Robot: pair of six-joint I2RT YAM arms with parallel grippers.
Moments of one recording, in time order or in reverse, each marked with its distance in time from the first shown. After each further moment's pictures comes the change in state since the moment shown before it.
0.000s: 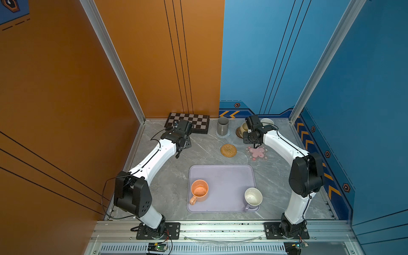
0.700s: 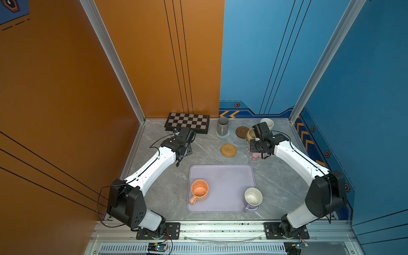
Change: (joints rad) left arm -0.063 -0.092 -0.116 0.000 -0.026 -0.093; right arm 0.013 -0.276 -0.246 -0.037 0.004 0.060
